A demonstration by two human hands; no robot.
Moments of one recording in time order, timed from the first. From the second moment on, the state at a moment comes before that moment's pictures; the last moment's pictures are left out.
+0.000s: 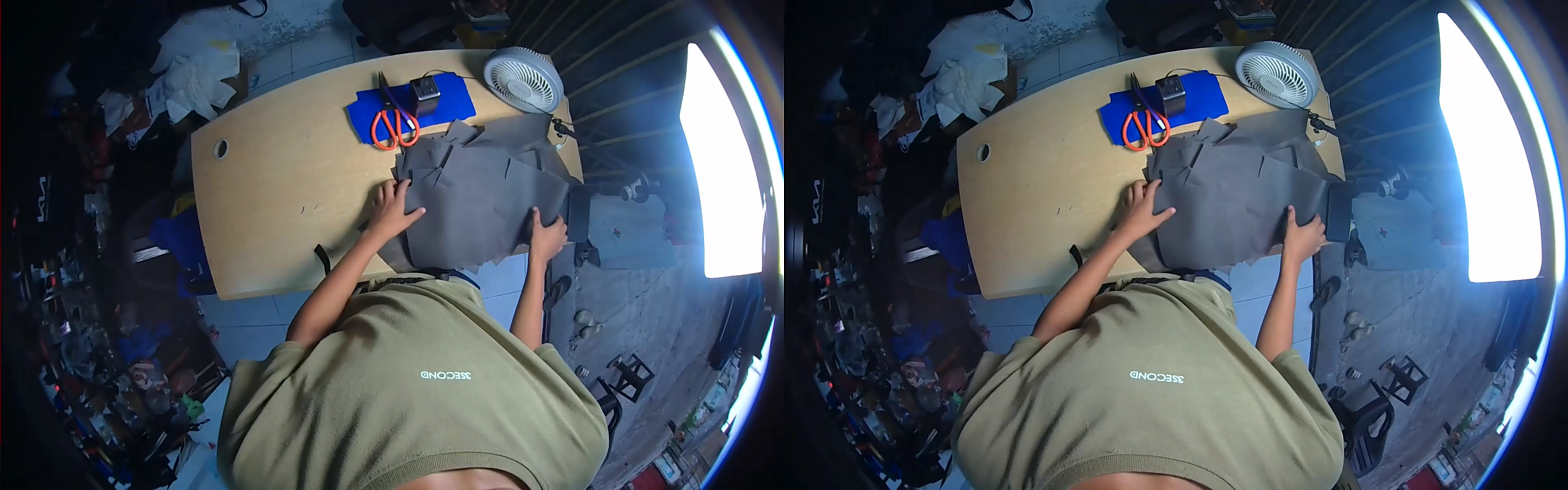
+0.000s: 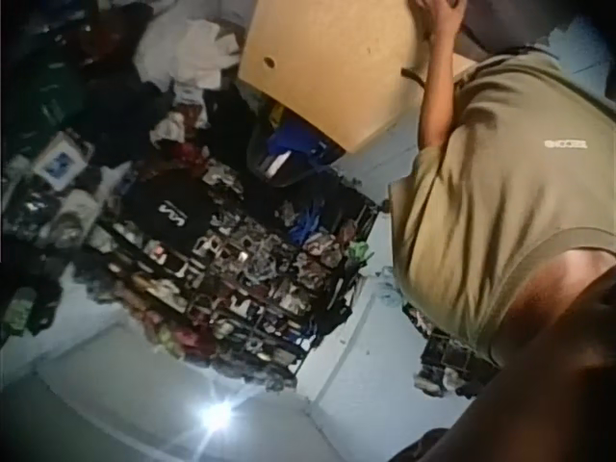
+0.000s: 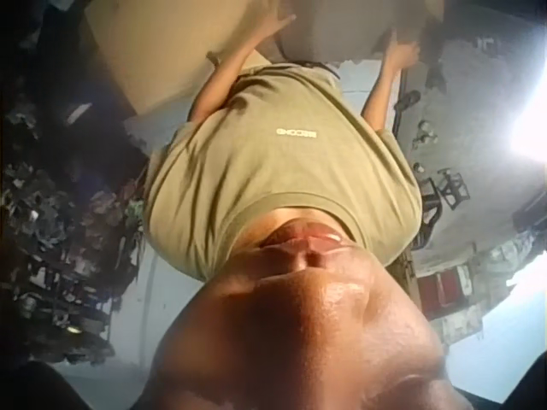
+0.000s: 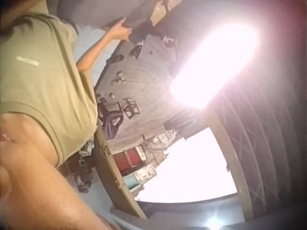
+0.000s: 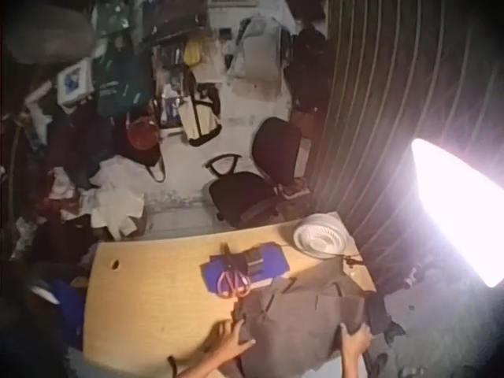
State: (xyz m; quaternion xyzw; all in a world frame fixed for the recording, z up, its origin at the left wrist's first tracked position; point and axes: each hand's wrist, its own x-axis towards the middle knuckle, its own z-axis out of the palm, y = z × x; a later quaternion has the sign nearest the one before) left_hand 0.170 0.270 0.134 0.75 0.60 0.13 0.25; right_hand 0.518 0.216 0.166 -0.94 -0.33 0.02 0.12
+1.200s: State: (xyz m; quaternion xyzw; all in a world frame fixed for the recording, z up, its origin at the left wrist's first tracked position) left_hand 0.034 0.215 0.214 0.50 0.42 0.32 0.69; right_hand 0.246 0.185 0.283 -0.49 -0.44 0.71 0.26
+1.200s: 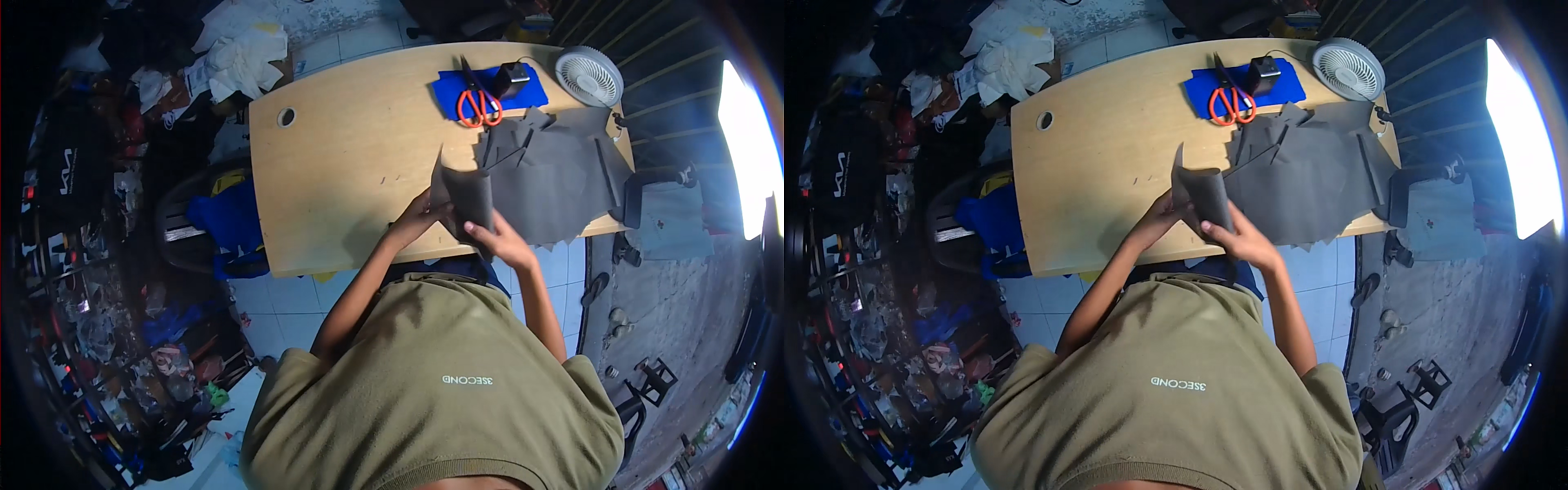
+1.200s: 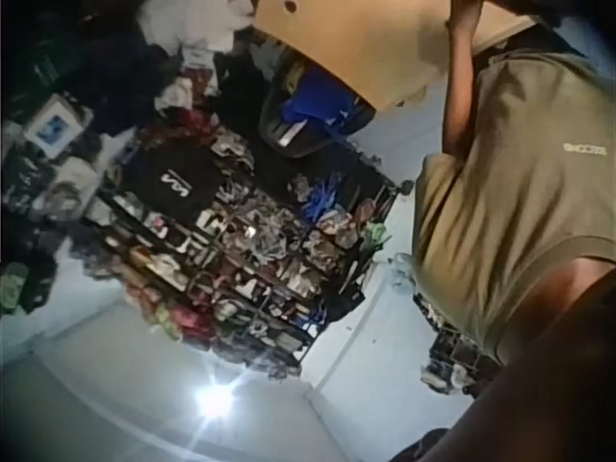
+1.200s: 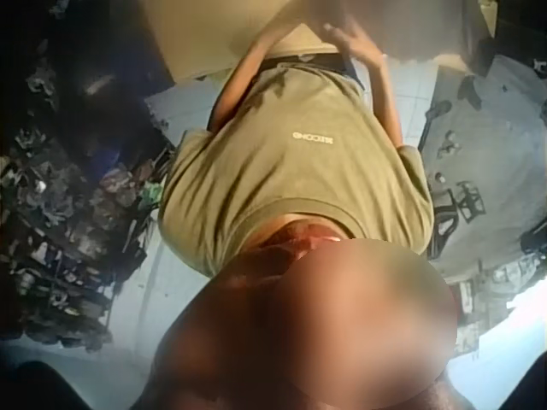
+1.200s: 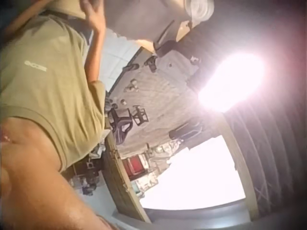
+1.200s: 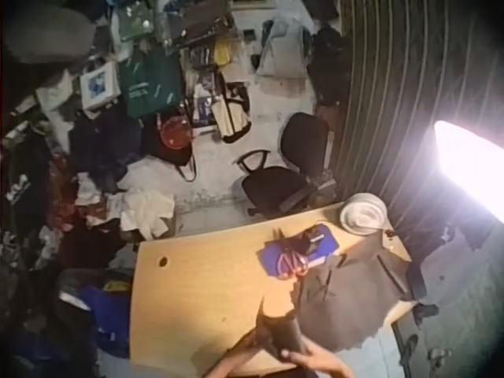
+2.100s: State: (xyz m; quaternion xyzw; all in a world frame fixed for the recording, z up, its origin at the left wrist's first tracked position) left_hand -0.208 0.191 0.222 0.37 0.57 0.49 0.55; right_hand 0.087 0.215 0.202 -0.44 -0.29 0.72 0.44
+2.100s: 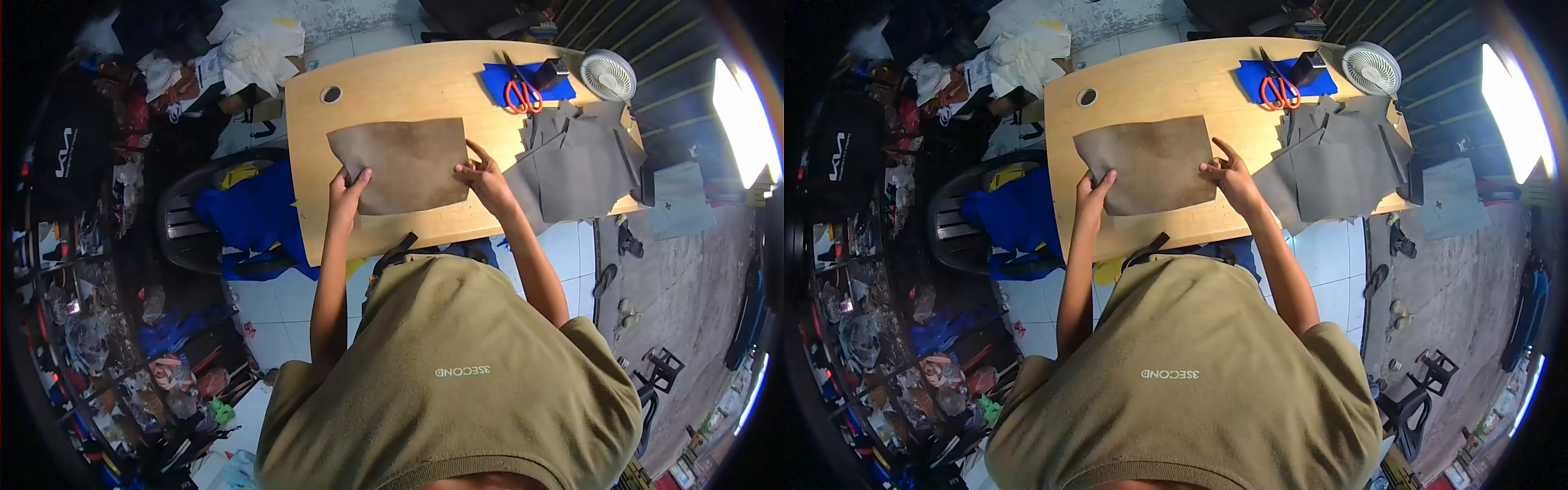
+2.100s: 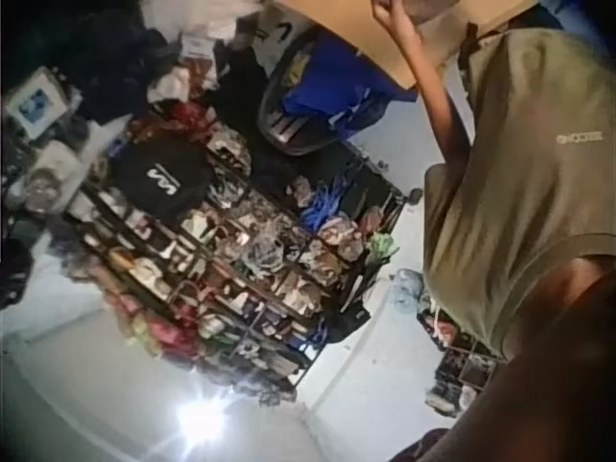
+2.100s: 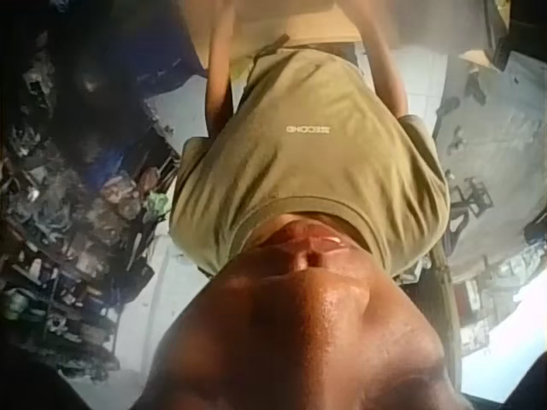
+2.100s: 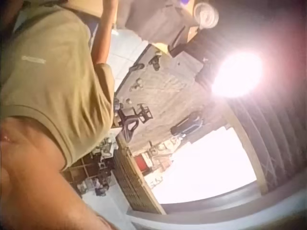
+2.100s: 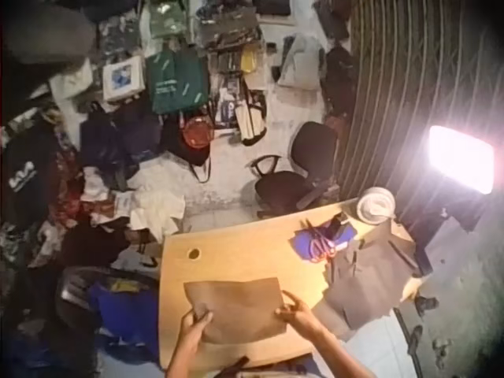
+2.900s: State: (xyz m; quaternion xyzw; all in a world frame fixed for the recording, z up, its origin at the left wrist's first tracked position) left_hand -0.212 0.206 0.117 0.82 0.56 -0.04 0.12; right_hand 0.047 0.183 0.111 -0.58 -0.80 0.12 0.11
